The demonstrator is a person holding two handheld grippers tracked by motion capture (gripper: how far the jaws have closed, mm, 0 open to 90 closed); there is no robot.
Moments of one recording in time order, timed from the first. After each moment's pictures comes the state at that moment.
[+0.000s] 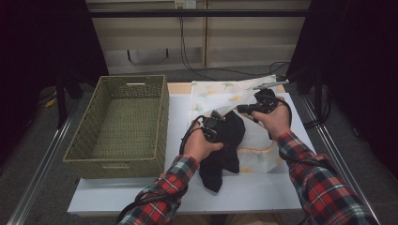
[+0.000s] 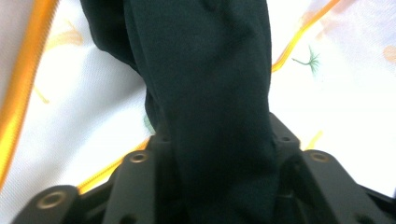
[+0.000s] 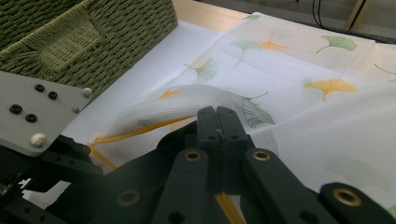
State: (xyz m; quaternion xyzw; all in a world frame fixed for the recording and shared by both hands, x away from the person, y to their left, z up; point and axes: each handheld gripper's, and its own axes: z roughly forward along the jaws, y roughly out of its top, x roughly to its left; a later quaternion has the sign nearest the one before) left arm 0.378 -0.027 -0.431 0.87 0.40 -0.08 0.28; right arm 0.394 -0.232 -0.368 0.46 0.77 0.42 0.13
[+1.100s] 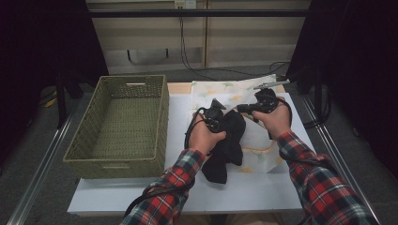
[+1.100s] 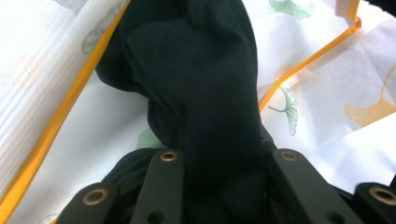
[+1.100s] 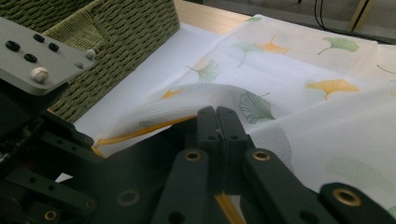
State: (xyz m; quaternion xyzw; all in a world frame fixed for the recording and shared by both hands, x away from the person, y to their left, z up) left arm 0.393 -0.035 -0.407 0.84 0.44 -0.08 0.30; right arm 0.394 -0.232 -0.368 0.46 0.77 0.43 0.13
